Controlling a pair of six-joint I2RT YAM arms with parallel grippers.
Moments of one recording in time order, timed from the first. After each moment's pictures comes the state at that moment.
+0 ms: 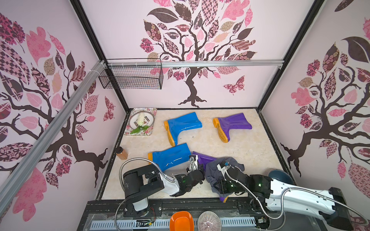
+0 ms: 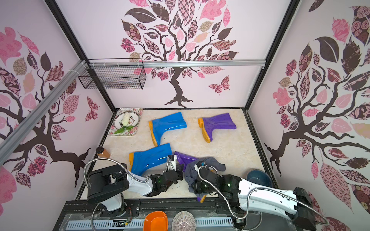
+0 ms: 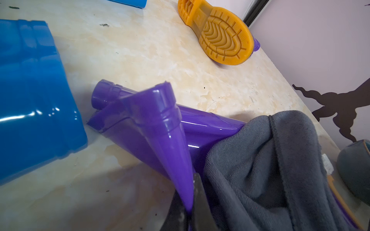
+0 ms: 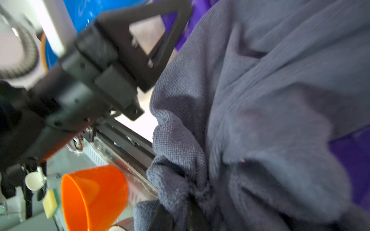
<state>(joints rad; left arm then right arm) -1.22 1.71 0.50 0.71 -0.58 -0.82 1.19 0.79 0.48 -0.57 0.01 1.02</state>
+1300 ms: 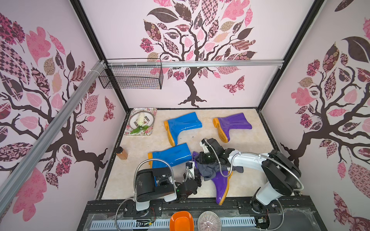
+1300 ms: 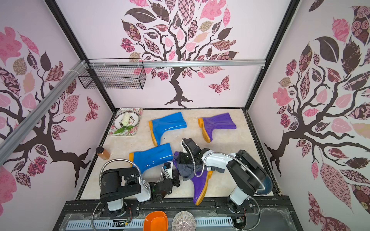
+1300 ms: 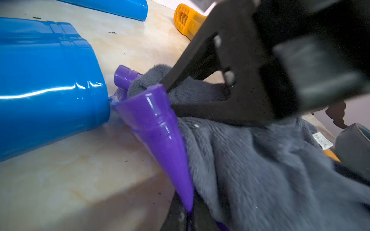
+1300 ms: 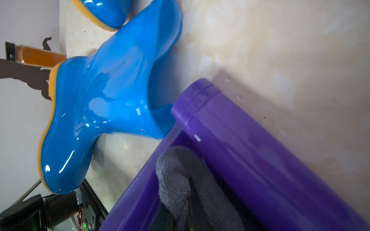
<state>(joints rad) -1.32 1.86 0.33 1.12 -0.71 -0.74 0.71 1.65 0.81 -0.03 -0.31 0.74</state>
